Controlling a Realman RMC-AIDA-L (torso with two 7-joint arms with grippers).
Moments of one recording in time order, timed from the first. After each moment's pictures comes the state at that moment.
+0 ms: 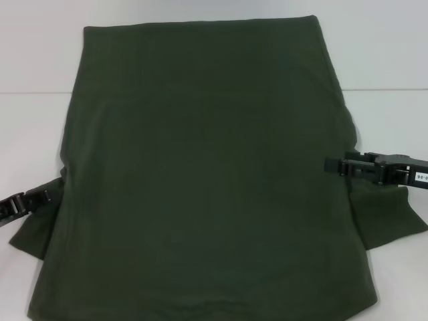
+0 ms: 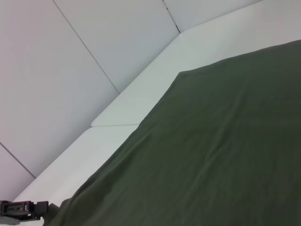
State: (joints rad) left arm -0.38 -2.06 0.43 0.74 2.18 1.26 -2.11; right arm 0.55 2.06 -0.57 -0.69 -2.07 -1.42 1.81
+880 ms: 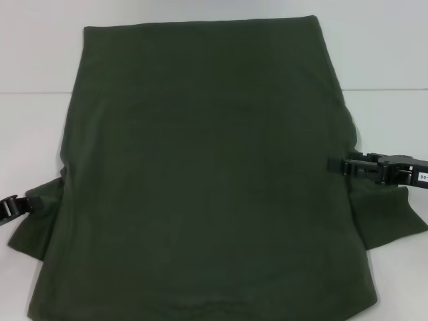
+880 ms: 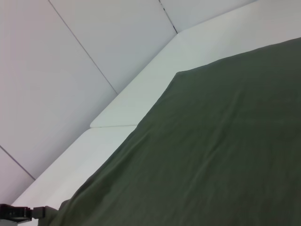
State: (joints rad) left arm -0.36 -2.06 0.44 0.76 2.18 1.26 -2.12; right arm 0.54 2.06 -0.57 -0.69 -2.07 -1.42 1.82
